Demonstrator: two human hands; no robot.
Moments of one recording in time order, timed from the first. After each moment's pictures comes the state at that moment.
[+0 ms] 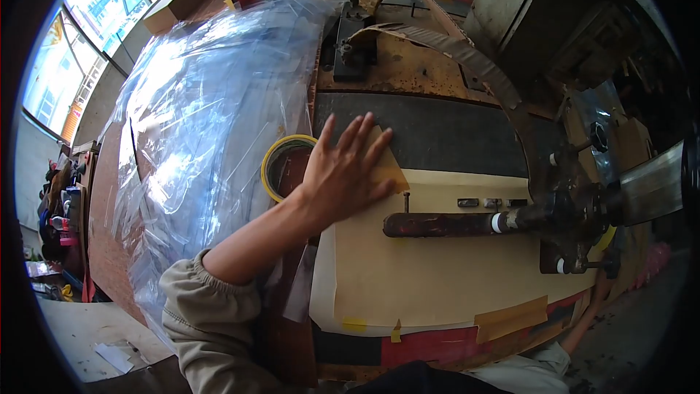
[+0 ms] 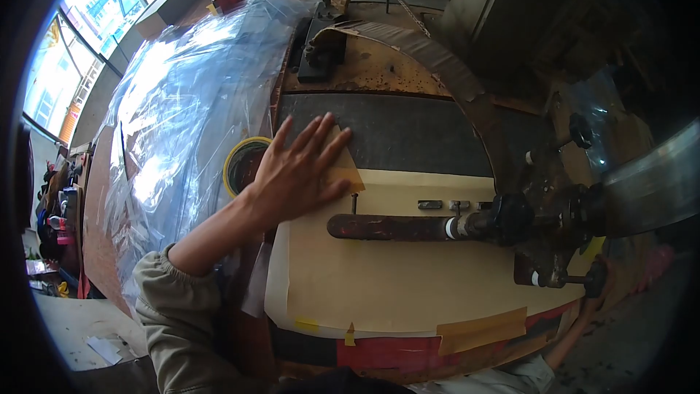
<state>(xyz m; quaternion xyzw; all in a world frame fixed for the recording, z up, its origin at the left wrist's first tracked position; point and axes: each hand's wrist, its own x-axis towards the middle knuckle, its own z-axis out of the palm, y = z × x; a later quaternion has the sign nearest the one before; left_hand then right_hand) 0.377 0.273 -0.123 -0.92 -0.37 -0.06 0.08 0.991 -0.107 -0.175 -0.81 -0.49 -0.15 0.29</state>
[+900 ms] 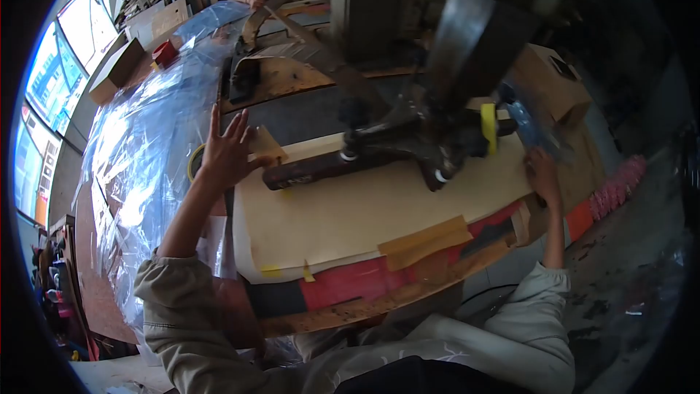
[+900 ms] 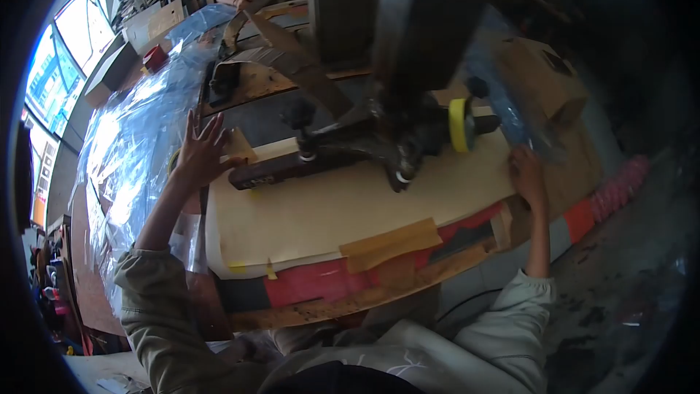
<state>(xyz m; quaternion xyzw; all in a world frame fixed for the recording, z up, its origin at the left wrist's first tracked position) 0.376 0.271 -0.092 -0.90 -0.37 0.08 0.21 0.924 -0.056 -0.111 -0.79 -0.59 -0.13 0.11</state>
